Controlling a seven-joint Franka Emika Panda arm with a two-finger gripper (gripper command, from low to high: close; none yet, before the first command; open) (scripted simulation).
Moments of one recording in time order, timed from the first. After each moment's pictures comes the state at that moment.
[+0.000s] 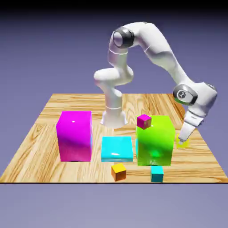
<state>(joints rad) 0.30 0.42 0.36 -1.94 -0.37 2.07 0.87</state>
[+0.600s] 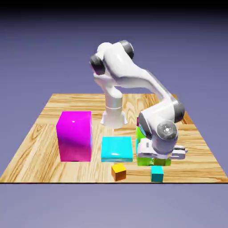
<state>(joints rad) -0.22 0.78 0.62 -1.61 -0.15 1.74 1.35</state>
